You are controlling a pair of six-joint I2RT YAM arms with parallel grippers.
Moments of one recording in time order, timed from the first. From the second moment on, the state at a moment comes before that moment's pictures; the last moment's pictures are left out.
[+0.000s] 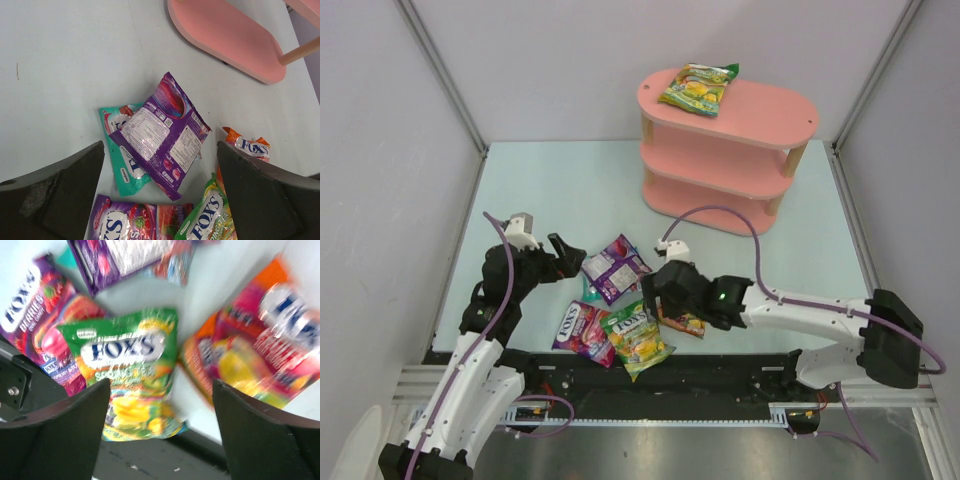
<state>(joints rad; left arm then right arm) -0.20 0.61 0.52 -0.27 0.17 -0.46 1.22 1.37 0.94 -0.45 0.35 0.77</state>
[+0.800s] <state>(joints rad) -0.20 0.61 0.52 -0.28 0.17 -0.46 0.97 1.51 0.78 -0.16 -0.33 0.37</state>
